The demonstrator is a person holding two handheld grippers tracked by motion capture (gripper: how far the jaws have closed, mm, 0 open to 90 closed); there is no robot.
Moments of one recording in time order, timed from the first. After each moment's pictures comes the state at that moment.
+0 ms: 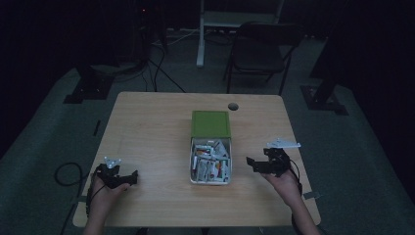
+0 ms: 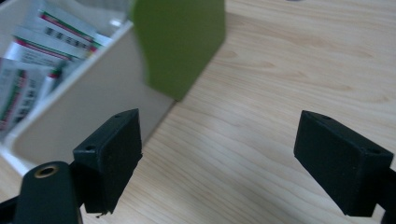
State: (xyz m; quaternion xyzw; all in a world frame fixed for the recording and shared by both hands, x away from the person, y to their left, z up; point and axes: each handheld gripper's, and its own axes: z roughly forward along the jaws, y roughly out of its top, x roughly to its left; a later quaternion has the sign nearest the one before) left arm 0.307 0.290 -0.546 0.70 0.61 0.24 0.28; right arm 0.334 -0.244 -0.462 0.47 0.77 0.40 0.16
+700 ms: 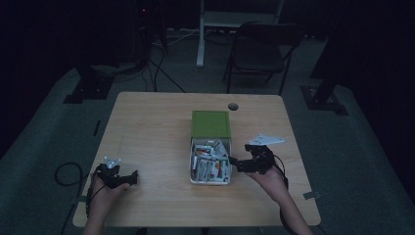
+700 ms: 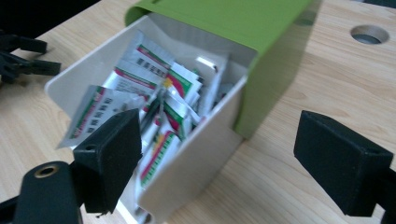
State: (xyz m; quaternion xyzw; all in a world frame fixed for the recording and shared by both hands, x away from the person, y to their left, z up) left arm 0.307 0.290 -0.546 0.70 0.61 0.24 0.28; right arm 0.331 -0.189 -0.435 0.40 0.80 0.43 0.13
